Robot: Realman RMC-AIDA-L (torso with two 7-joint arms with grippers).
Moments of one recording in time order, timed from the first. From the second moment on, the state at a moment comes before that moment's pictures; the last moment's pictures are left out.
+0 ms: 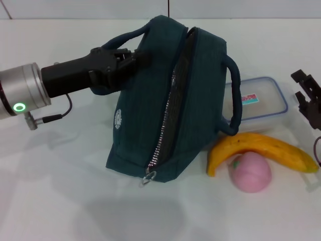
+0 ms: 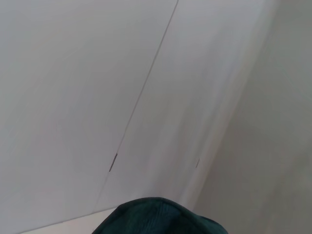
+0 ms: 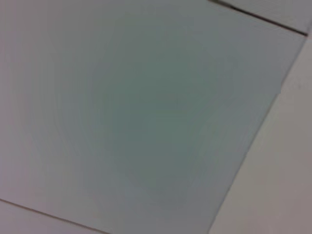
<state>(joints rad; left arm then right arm) -0.80 -2.08 2.84 -0.49 -0.53 1.82 -1.30 0.49 2.03 -0.50 0.25 -1.16 -1.34 1.40</state>
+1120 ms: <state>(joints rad) -0.80 -2.08 2.84 -0.46 -0.55 1.81 -1.29 0.54 2.03 -0.46 0.25 -1.24 -1.28 1.54</state>
